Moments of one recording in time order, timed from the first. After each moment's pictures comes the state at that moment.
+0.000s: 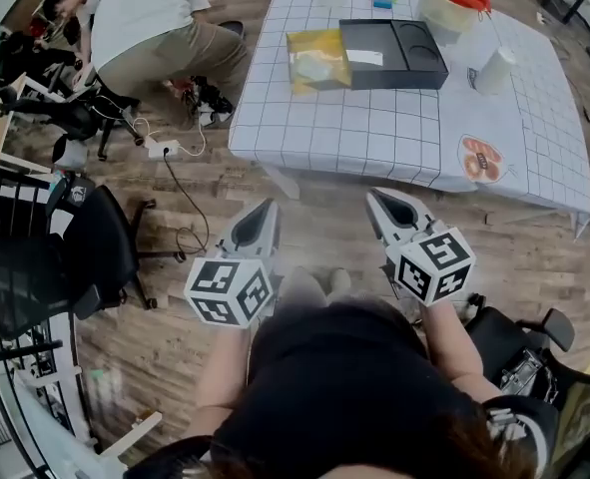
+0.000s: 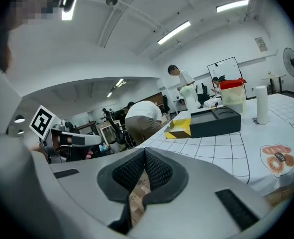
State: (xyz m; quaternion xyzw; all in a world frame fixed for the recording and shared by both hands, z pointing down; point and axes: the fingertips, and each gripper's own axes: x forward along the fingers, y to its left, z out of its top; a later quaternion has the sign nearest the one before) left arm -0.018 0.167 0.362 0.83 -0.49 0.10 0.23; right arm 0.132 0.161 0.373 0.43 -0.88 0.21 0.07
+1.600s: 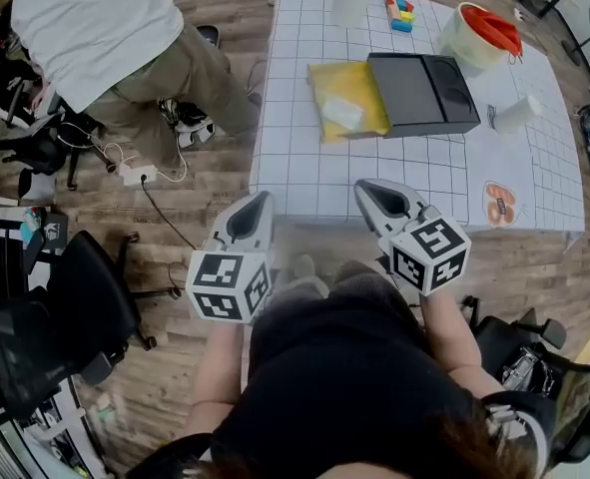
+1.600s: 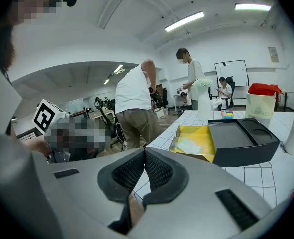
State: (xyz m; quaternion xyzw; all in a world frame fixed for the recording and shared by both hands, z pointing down) left arm -0.121 -0.028 0.385 0.86 -0.45 0.13 0.22; right arm 0.015 -0.024 0.376 0.44 -0.87 0.18 0.15
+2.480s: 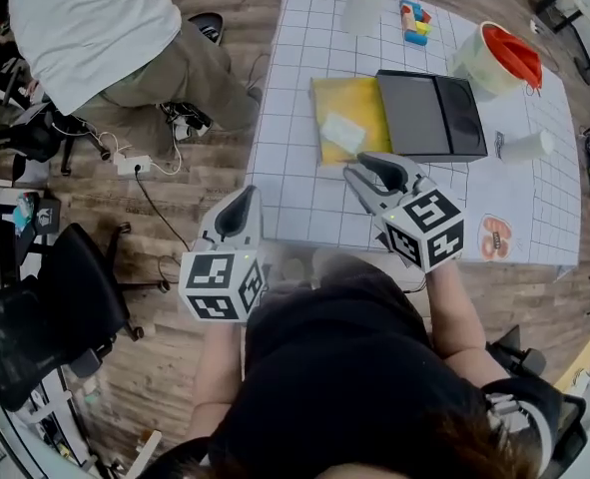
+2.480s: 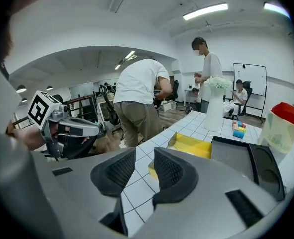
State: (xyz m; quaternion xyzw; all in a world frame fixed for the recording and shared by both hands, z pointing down) left arm -0.120 -0.096 0.391 0.82 -0.51 0.13 0.23; right arm 0.027 -0.124 0.380 0.38 -0.88 0.15 0.24
